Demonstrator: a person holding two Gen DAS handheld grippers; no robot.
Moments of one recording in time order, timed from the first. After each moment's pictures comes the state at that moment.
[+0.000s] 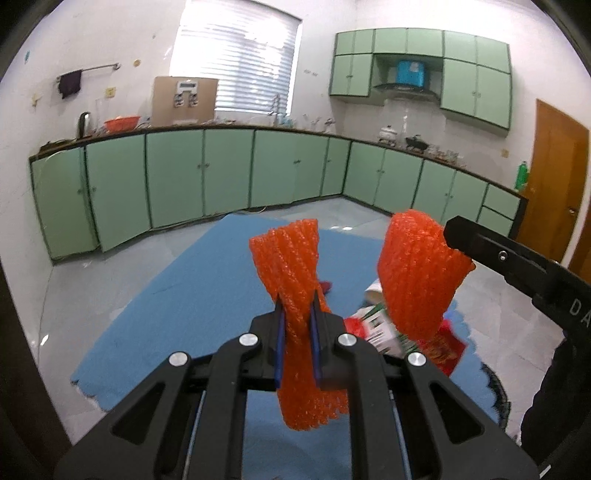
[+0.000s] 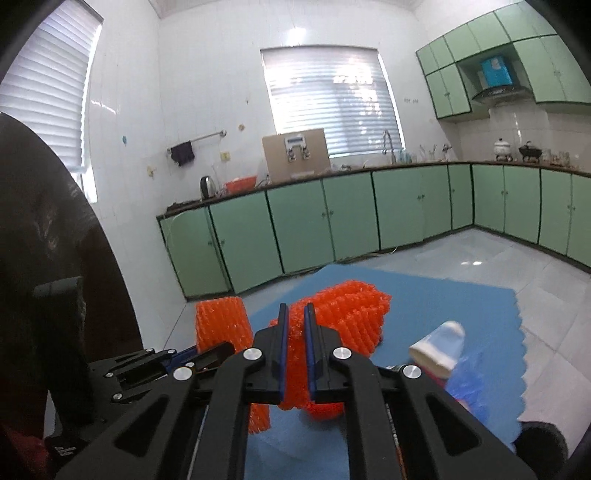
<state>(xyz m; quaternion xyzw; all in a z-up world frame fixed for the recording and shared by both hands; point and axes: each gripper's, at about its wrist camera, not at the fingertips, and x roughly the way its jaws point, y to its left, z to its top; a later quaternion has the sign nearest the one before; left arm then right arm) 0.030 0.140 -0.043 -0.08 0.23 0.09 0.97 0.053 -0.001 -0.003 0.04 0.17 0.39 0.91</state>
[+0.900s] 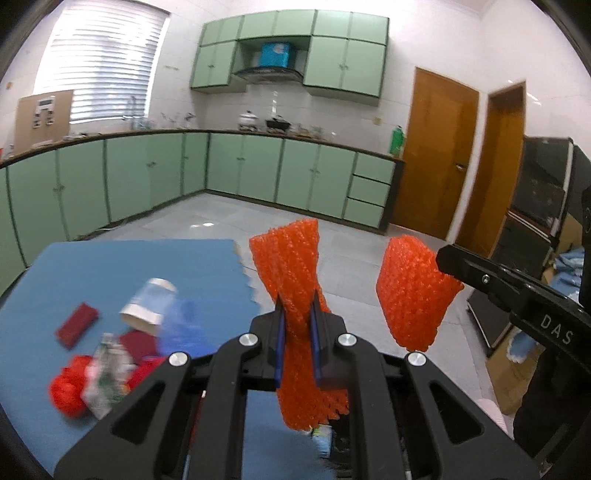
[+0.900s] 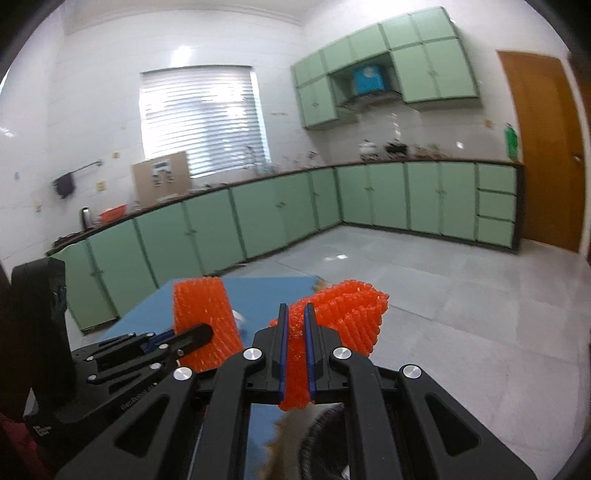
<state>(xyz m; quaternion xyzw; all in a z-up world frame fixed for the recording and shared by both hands) 0.123 -0.105 -0.072 -0.04 0.23 -0.17 0.96 0.057 -0.246 -0.031 0.07 0.19 0.13 0.97</state>
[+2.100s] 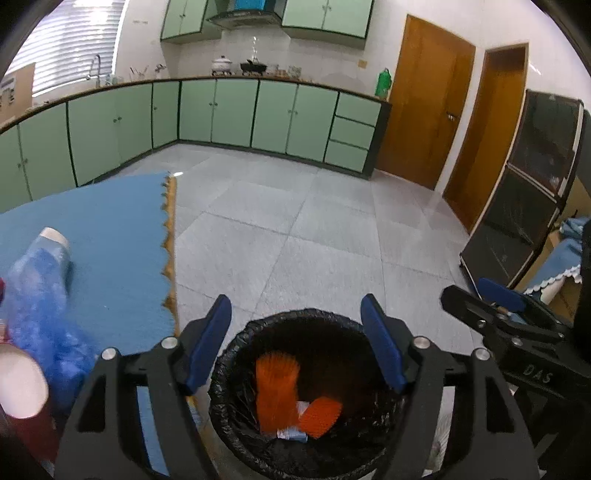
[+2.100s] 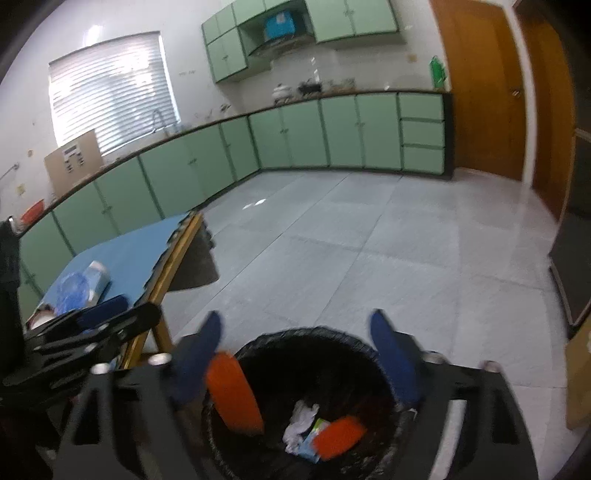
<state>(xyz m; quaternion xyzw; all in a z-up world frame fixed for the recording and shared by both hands) 0.197 -0.184 -0.164 -0.02 0.33 -0.20 0.92 0.101 -0.340 -0.142 0.10 0.28 -0.01 0.95</state>
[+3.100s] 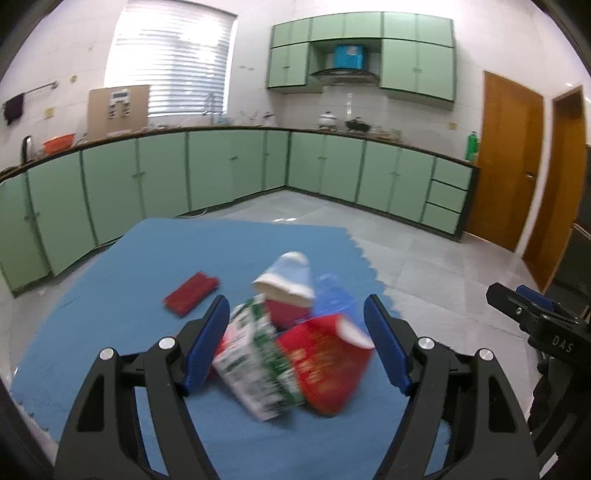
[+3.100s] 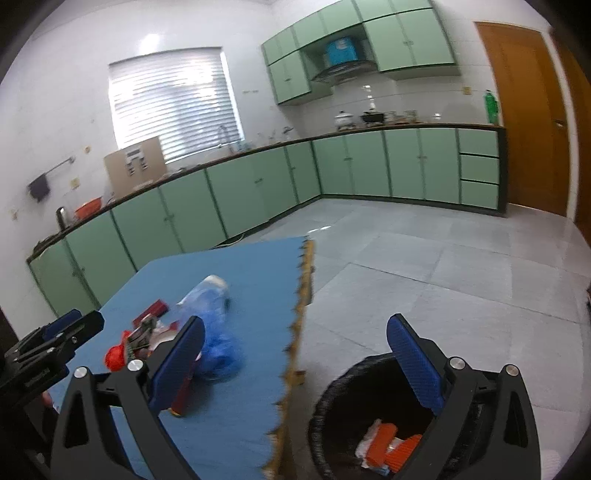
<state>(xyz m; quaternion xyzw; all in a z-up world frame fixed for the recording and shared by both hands) 0.086 0.017 -0.084 -0.04 0.24 0.00 0.97 0.076 -0.186 -0.091 0.08 0.23 0.12 0.96</state>
